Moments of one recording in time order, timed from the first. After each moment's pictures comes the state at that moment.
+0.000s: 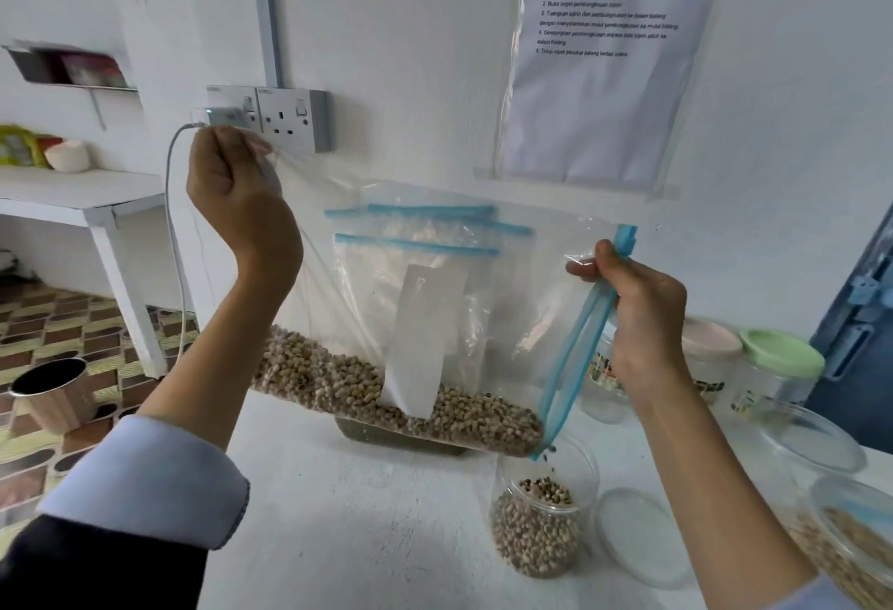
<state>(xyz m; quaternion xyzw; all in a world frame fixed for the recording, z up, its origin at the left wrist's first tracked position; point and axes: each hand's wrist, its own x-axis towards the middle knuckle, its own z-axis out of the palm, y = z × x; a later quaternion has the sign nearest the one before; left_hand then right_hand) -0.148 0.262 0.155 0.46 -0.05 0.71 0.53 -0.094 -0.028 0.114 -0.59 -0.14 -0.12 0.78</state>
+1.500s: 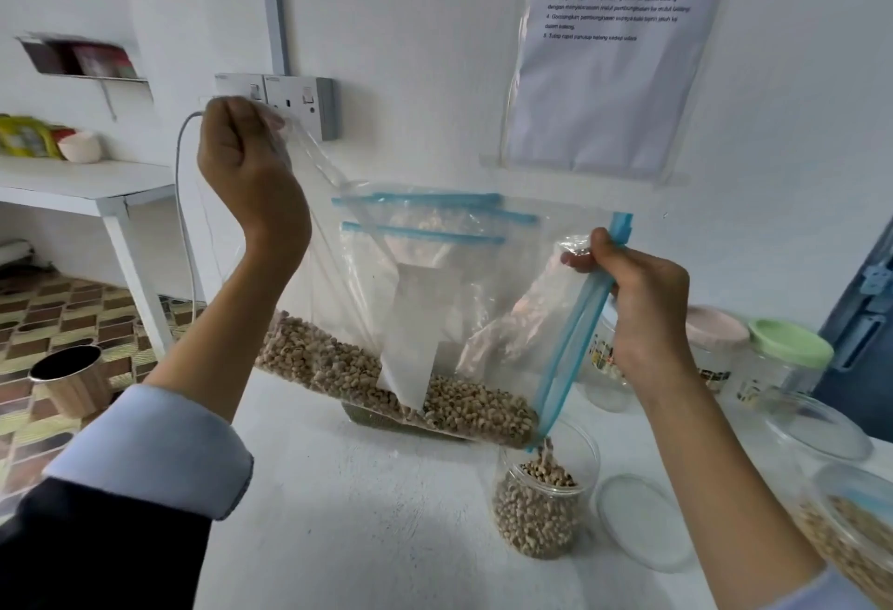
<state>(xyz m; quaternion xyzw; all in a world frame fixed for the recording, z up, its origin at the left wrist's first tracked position) -0.157 0.251 0.166 0.46 -0.08 0.71 0.53 -0.101 -0.026 0.112 -0.60 -0.15 -0.12 0.77</state>
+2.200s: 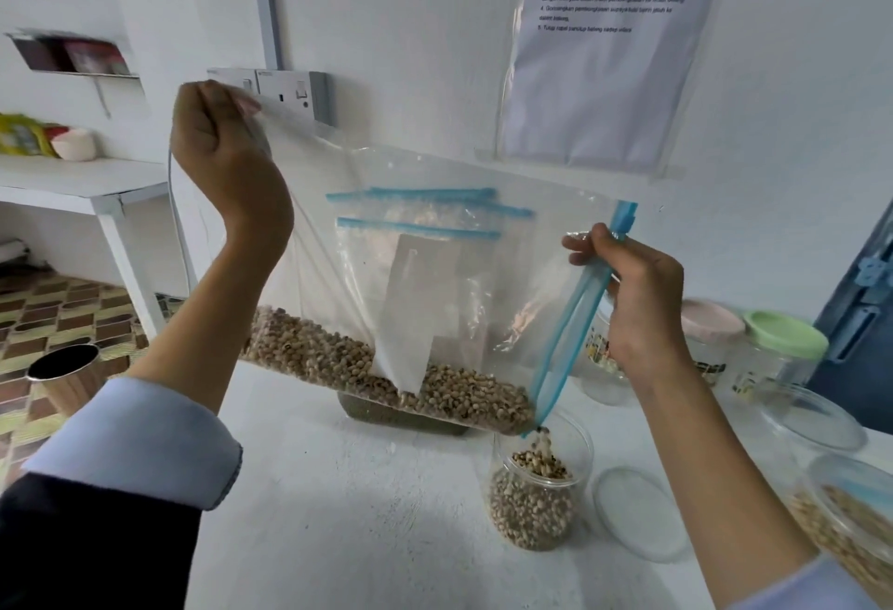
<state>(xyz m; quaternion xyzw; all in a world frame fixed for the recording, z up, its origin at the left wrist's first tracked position) -0.161 0.259 0.173 0.46 -0.06 0.72 0.52 -0.103 -0.030 0.115 -0.60 -0.15 -0.10 0.78</state>
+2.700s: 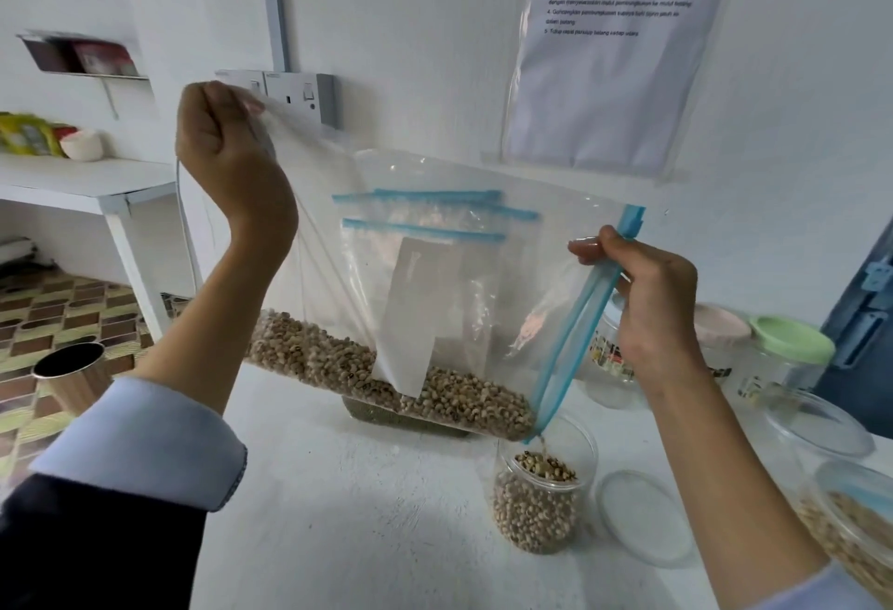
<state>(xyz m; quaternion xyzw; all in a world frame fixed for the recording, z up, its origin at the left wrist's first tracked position) -0.163 0.263 0.173 0.45 -0.05 0.72 0.52 -0.103 -0.032 0.116 -0.60 -0.16 -0.10 0.78</state>
